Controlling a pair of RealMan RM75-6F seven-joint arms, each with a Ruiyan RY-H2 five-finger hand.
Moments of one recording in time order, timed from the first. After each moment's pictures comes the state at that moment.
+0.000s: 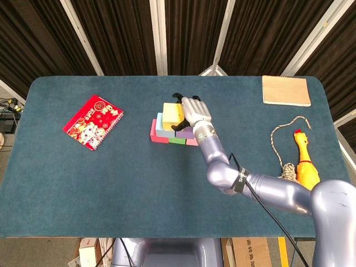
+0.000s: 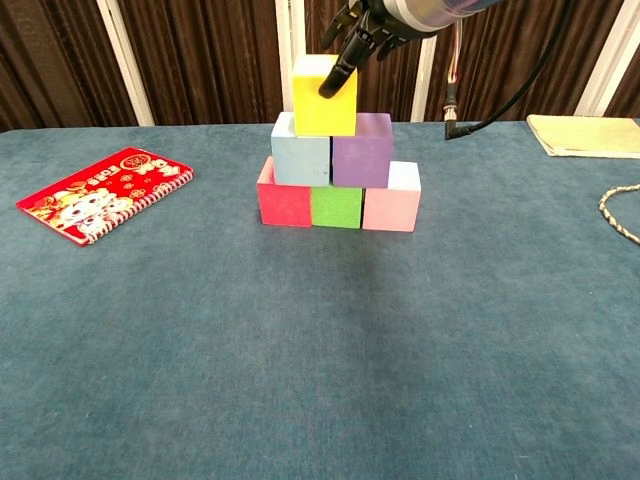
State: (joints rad) left arm -0.10 -1.23 -0.34 -1.46 1.15 1.59 0.03; right arm 1.37 -1.42 0.42 -1.43 0.06 0.82 -0.54
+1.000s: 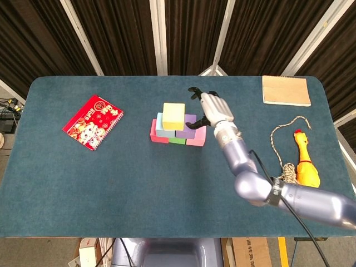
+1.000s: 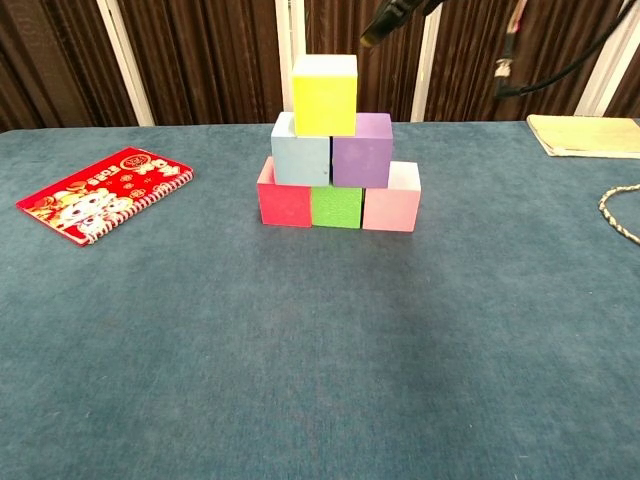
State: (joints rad) left arm -0.10 -1.23 -0.33 -1.45 1.20 1.60 -0.01; right arm 1.23 -1.17 0.46 -1.74 -0.02 0.89 -0.42
